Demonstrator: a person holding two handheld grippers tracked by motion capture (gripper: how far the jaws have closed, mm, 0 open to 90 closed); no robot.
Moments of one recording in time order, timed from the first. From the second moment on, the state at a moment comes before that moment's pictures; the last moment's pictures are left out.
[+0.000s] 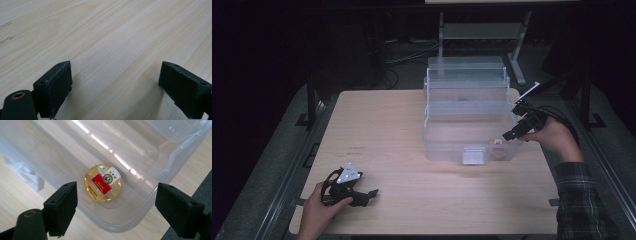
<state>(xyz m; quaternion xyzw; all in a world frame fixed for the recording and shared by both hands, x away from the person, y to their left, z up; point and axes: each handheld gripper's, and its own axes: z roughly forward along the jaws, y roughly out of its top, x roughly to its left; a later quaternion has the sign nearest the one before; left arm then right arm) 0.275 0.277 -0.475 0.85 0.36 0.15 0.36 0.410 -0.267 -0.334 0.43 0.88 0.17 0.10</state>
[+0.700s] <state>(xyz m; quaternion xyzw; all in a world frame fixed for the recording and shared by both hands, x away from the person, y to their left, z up) 0.275 0.277 -0.475 0.85 0.36 0.15 0.36 0.349 -0.287 -0.336 0.42 0.87 0.23 0.13</state>
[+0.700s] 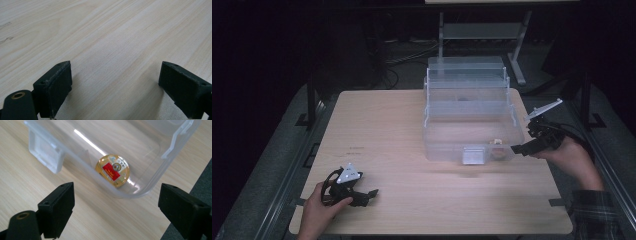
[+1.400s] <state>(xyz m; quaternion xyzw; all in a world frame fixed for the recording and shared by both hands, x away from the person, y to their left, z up) 0.275 0.277 -0.475 0.85 0.35 0.15 0.36 0.305 -0.294 -0.385 0.42 0.86 0.26 0.13</state>
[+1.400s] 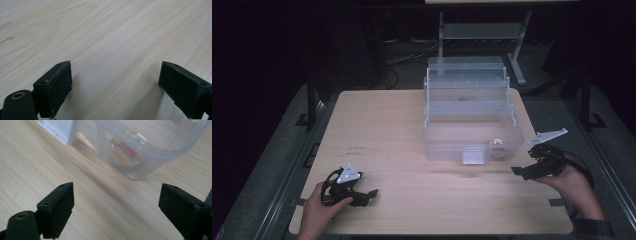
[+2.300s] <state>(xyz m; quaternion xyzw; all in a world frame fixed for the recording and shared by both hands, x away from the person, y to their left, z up) 0.275 0.277 -0.475 0.85 0.35 0.15 0.36 0.293 -0.286 -0.468 0.42 0.84 0.32 0.13</state>
